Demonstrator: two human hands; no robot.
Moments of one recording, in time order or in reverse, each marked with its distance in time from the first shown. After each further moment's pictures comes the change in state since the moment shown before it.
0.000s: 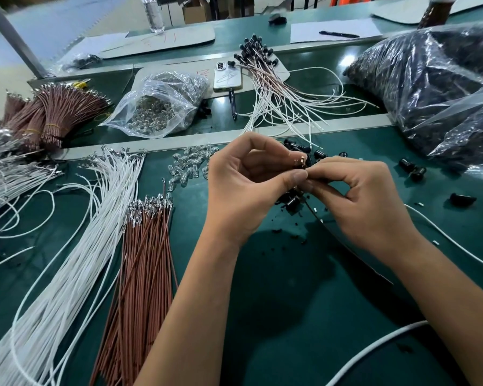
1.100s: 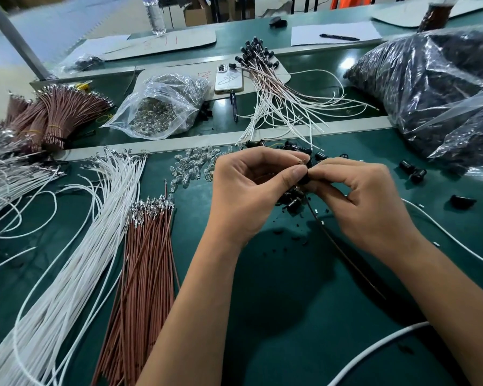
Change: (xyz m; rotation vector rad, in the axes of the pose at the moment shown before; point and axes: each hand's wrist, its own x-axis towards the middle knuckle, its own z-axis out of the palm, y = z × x) left_hand 0.000 -0.004 -0.001 0.020 -0.020 -0.007; right_hand 0.000 0.000 -0.002 -0.064 -0.013 -0.044
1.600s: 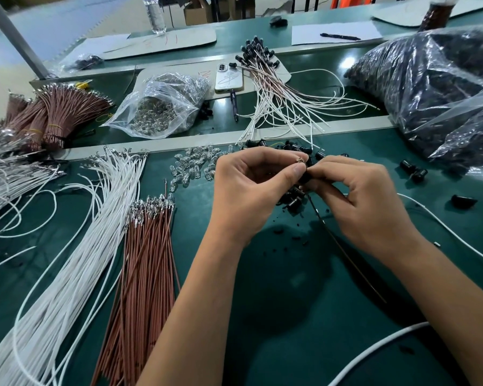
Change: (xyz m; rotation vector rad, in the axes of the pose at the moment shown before) left_hand 0.000 -0.003 0.001 -0.005 0.028 -0.021; right_hand 0.001 -0.001 0.001 -0.019 -0.016 -0.006
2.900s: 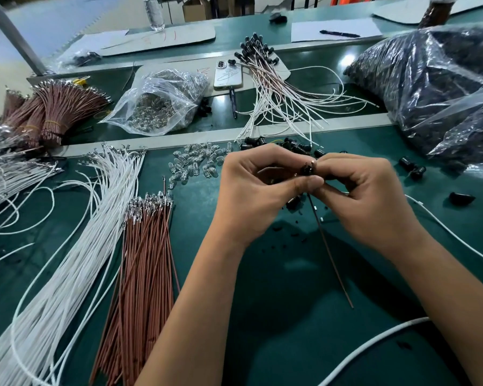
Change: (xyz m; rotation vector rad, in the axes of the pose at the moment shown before) left_hand -0.001 0.006 0.006 0.055 -0.092 0.007; right_hand 0.001 0.007 -0.002 0.208 -0.017 -0.023
